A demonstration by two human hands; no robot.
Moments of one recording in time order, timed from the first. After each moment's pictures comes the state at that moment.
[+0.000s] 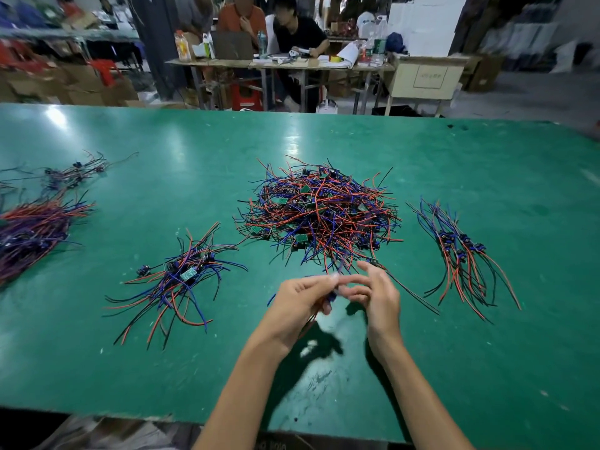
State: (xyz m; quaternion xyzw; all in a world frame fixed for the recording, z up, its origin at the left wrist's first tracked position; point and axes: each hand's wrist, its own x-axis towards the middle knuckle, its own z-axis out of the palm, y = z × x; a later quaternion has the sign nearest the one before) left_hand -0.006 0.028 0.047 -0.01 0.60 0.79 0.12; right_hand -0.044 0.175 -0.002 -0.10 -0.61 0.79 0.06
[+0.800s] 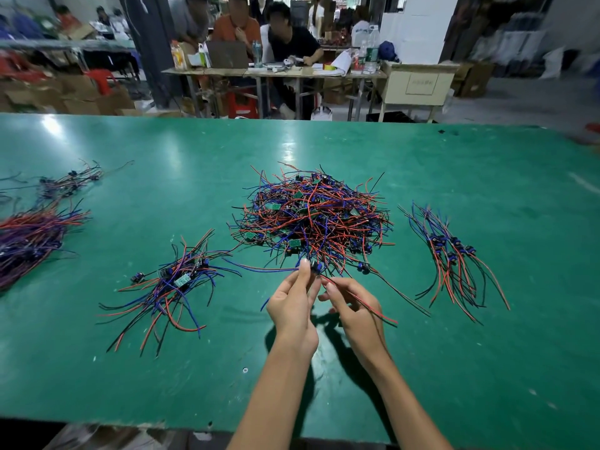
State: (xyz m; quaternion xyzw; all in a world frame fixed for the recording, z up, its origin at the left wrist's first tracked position) left_hand -0.021 0.070 0.045 -0.29 0.31 0.90 -0.09; right_hand -0.022 0.168 -0.004 0.04 -0.70 0.71 0.07
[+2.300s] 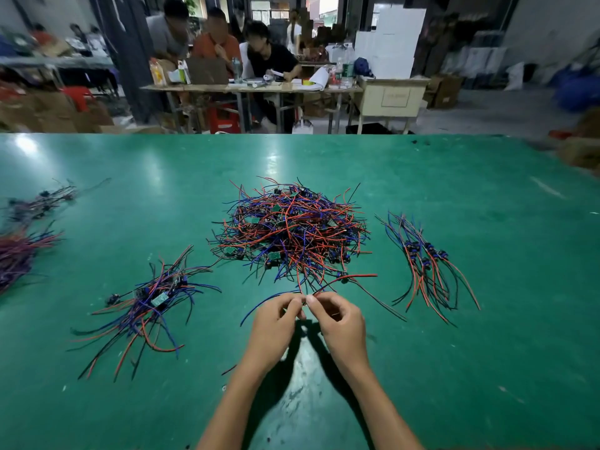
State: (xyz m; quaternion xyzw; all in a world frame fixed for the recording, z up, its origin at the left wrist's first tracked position) left_hand -0.019 0.043 0.013 -0.01 0.80 0.59 -0.05; right_hand -0.022 0.172 -0.007 -0.02 -0.75 0.66 0.11
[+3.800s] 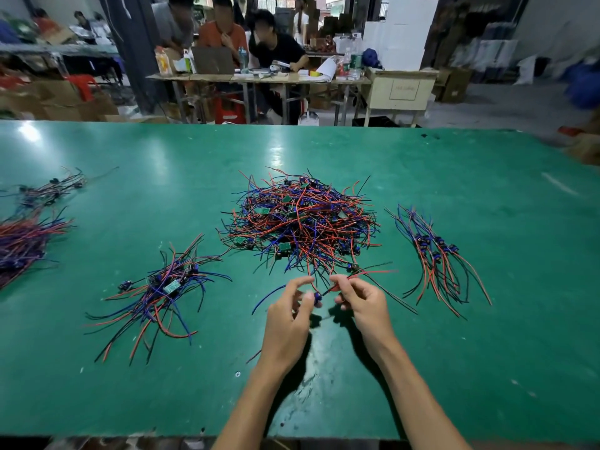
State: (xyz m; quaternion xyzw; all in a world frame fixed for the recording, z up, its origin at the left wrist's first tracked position) left_hand -0.004 0.046 -0.005 0.02 0.79 0.60 -0.12; right_hand -0.038 0.195 -0.002 -0.03 -0.66 0.75 0.02
